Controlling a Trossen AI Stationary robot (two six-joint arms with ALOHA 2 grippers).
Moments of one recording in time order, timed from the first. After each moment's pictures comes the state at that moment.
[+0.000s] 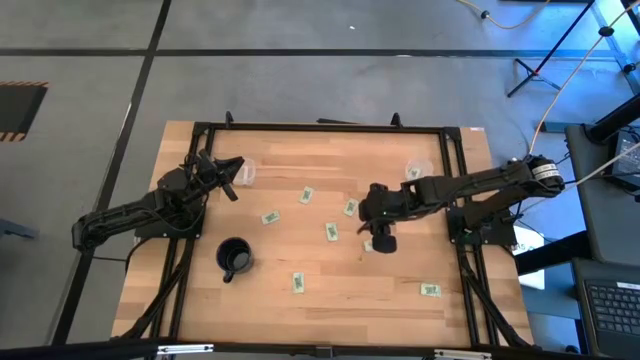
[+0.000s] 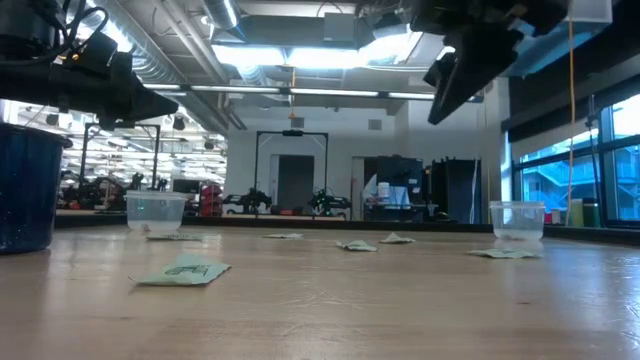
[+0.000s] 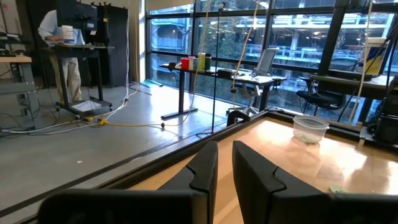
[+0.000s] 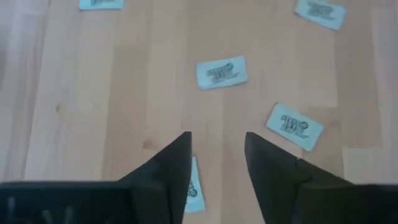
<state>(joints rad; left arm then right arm) 0.38 0.02 0.01 0.06 -0.32 -0.09 0.13 1.41 1.05 -0.66 0.04 0.10</state>
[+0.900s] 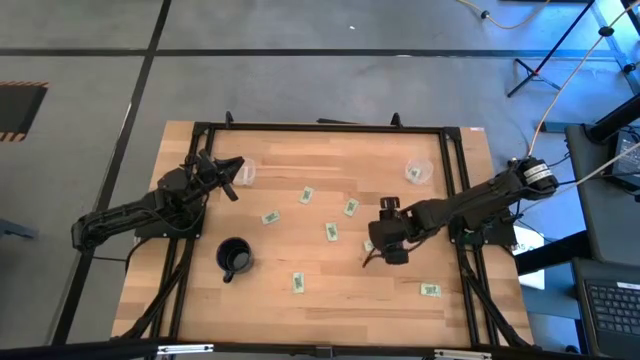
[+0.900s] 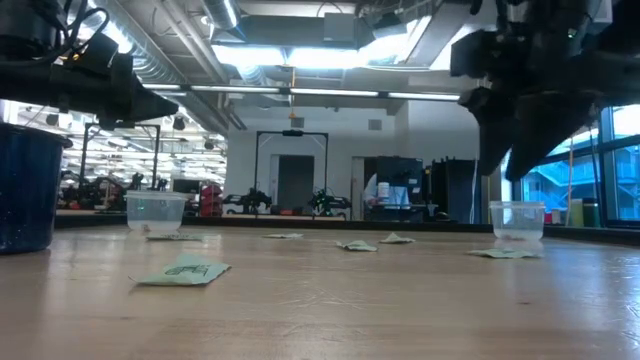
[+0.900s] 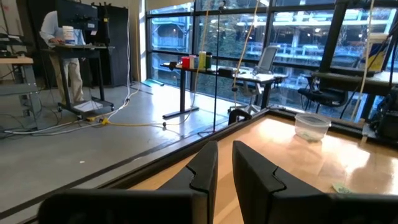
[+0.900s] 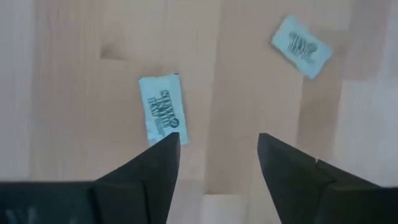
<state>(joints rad) 0.38 0.02 0.01 0.06 -0.33 -0.08 0.31 1.48 0.94 -0.78 0.27 0.17</state>
